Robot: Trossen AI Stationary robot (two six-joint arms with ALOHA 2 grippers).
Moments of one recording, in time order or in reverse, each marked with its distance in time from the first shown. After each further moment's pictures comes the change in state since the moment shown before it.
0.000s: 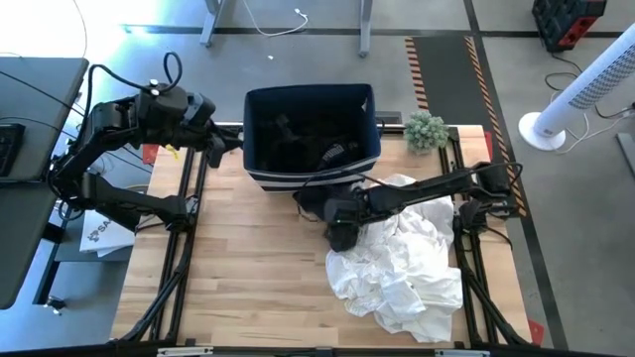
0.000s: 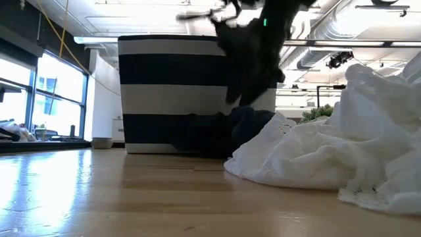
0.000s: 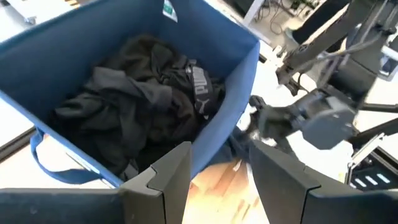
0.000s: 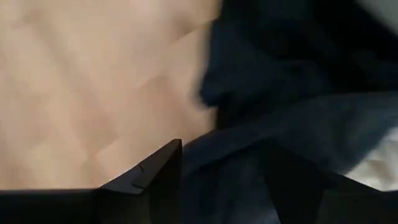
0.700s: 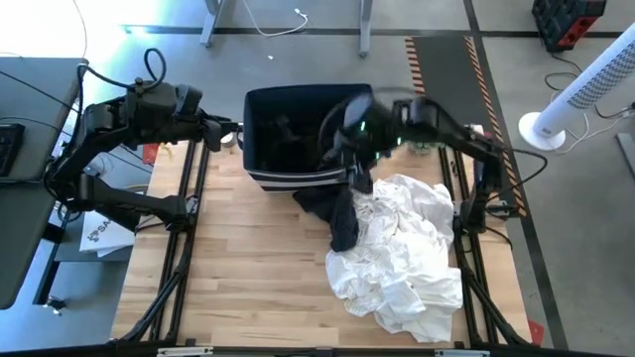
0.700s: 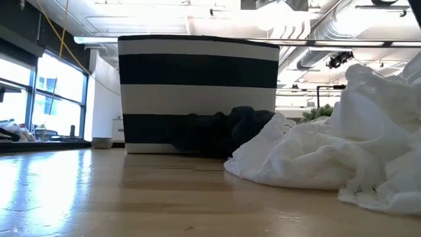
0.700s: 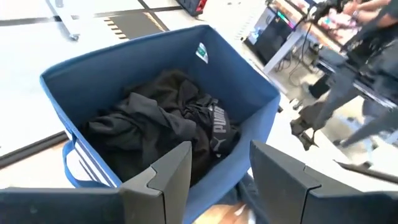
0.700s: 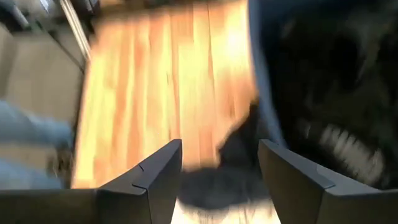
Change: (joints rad) left arm 0.000 -0.026 0.000 0.068 -0.176 -0.145; right arm -0.239 0.041 1.002 -0.764 -0.443 -0.625
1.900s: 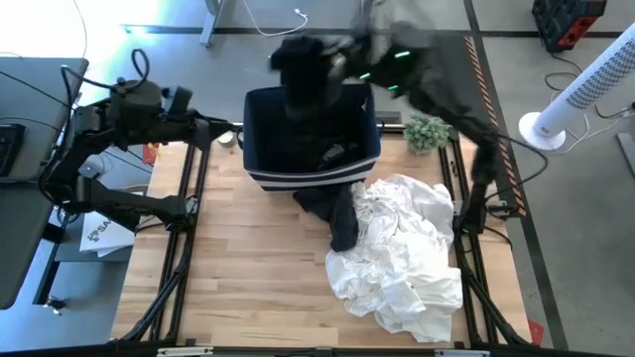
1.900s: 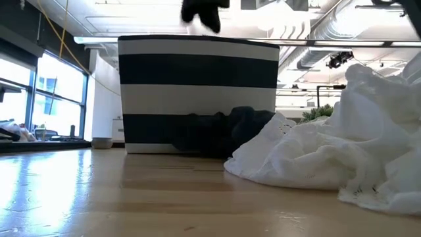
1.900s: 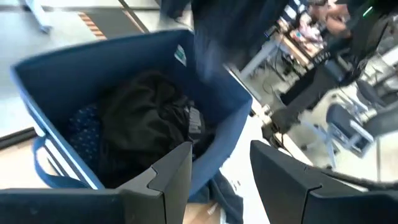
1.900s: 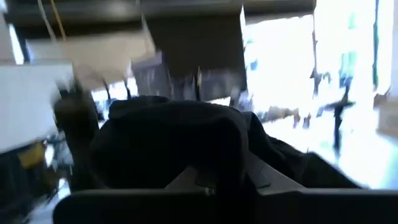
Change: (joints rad) left arm 0.000 -0.045 0.000 0.029 0.065 -0.068; right arm -0.247 0.027 0.001 1.115 0.071 0.146
